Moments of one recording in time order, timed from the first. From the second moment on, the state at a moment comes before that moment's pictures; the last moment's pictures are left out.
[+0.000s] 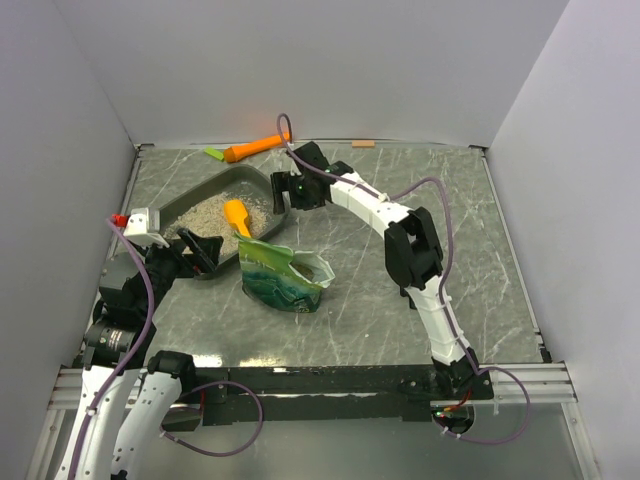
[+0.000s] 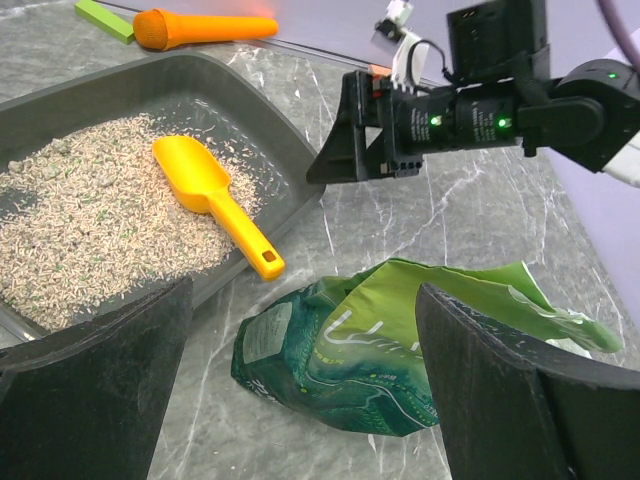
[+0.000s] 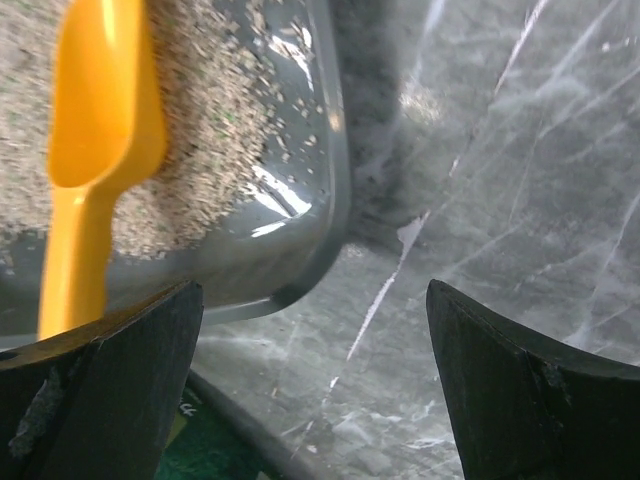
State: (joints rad) left arm -0.16 0.46 0.76 -0.44 0.11 -0.41; right arm 0.63 2.33 2.11 -0.63 -0.15 0.36
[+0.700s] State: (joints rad) left arm -0.16 0.46 0.76 -0.44 0.11 -0.42; right arm 0.64 2.38 2.12 -0.66 -0.16 0.38
